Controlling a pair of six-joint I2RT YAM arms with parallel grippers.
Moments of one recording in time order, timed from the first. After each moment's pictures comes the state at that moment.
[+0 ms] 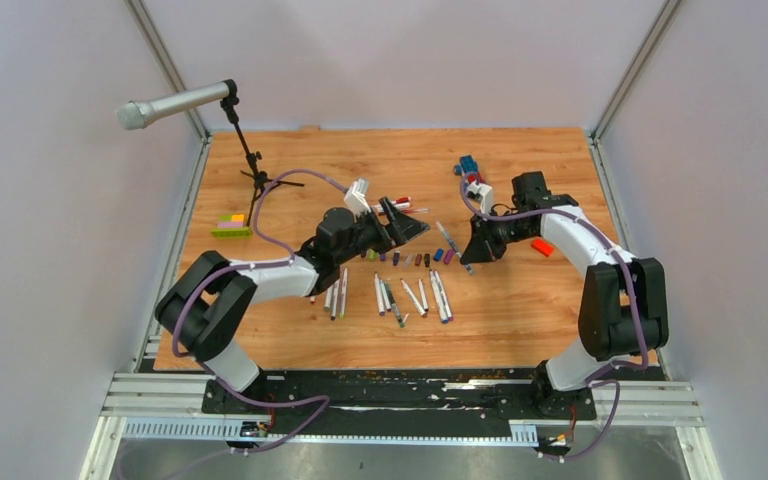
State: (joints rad) left arm -0.67 1.58 0.71 0.71 0.22 -1.02; right arm 0.14 1.58 1.09 -0.72 -0.81 -0.52
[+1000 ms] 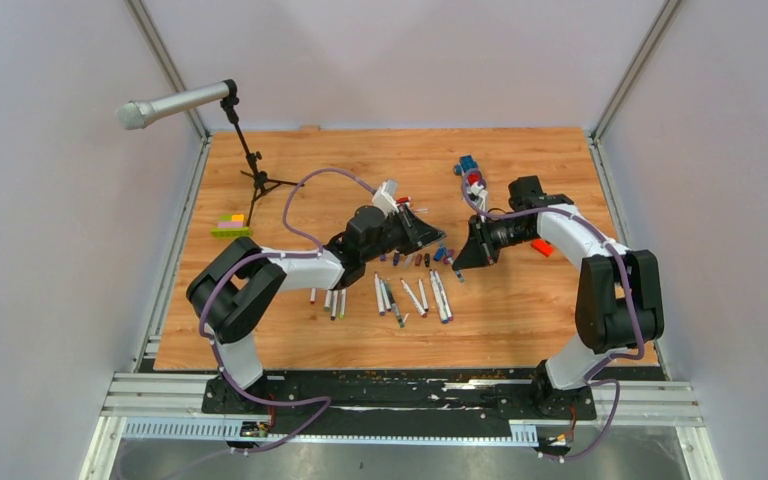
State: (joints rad) left arm -0.77 1.78 0.89 0.70 0.19 -1.07; right arm 0.14 1.63 1.09 -0.79 -1.06 -0.56
